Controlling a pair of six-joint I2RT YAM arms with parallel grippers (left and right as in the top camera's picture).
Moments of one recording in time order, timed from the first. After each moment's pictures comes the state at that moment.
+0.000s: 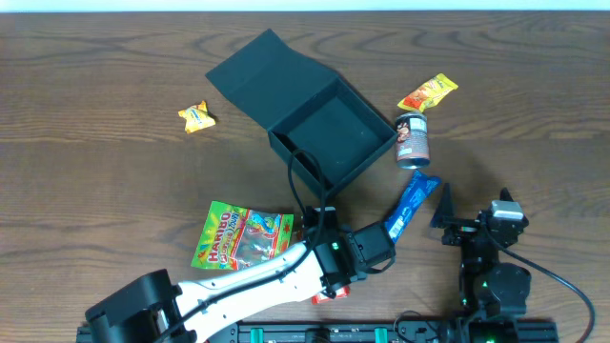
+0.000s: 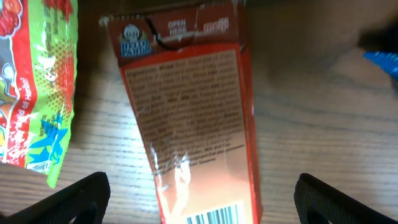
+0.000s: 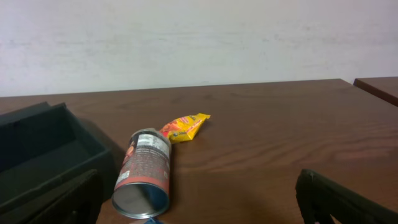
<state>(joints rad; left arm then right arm) -1.19 1.62 1.06 -0.90 -0.11 -1.28 0.01 0.01 0.01 -0.06 0.10 0.05</state>
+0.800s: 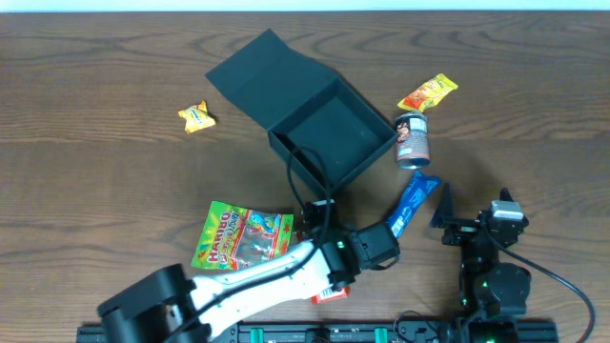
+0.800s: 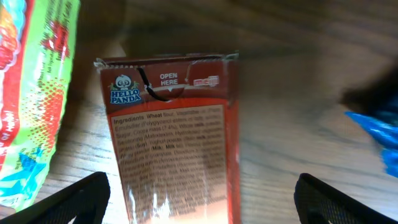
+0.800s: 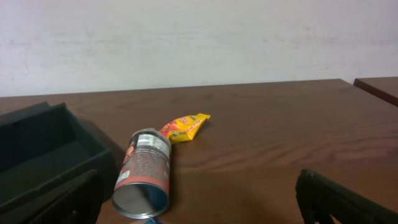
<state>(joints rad) -1.19 1.68 1.06 -0.84 -0.21 -1.36 0.01 0.01 0.01 -0.06 0.10 0.05</state>
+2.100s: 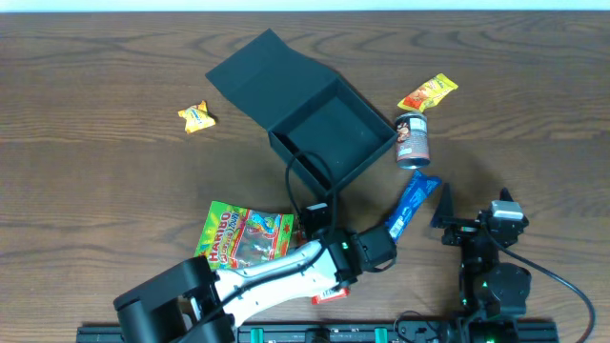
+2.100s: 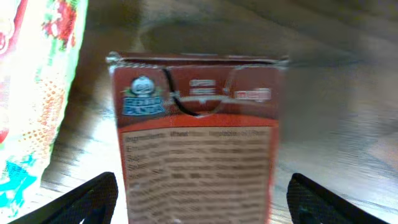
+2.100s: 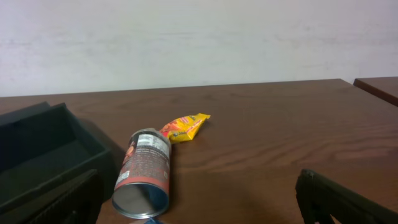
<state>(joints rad) -1.19 1.73 1.02 -0.80 -0.24 -1.44 0.01 0.01 0.01 -0.06 0.10 0.05</state>
